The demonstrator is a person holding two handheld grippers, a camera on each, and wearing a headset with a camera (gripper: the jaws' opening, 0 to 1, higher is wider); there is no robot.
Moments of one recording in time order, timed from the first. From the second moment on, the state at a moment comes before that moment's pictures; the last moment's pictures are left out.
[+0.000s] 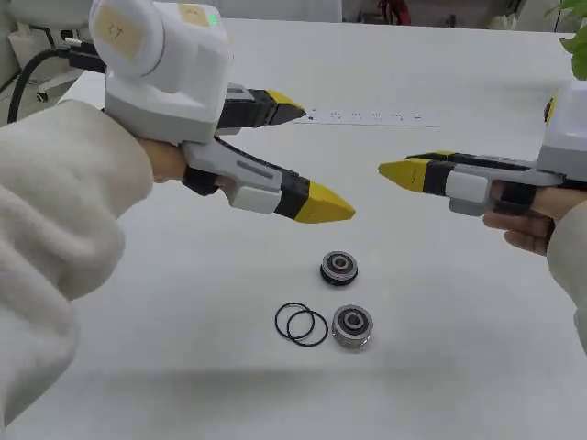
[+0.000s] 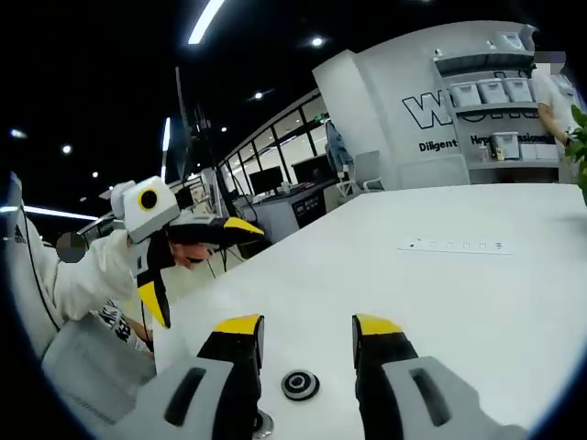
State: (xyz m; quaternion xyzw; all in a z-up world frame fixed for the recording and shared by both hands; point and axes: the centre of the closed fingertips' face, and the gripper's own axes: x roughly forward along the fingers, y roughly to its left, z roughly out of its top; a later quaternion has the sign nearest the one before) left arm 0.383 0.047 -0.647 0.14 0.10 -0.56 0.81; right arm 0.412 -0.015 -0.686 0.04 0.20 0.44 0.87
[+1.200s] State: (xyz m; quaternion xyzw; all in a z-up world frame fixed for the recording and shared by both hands) left arm 0.380 0.030 -0.752 0.12 0.15 -0.53 0.82; right arm 0.370 0.018 -0.787 -0.07 0.29 0.51 0.81
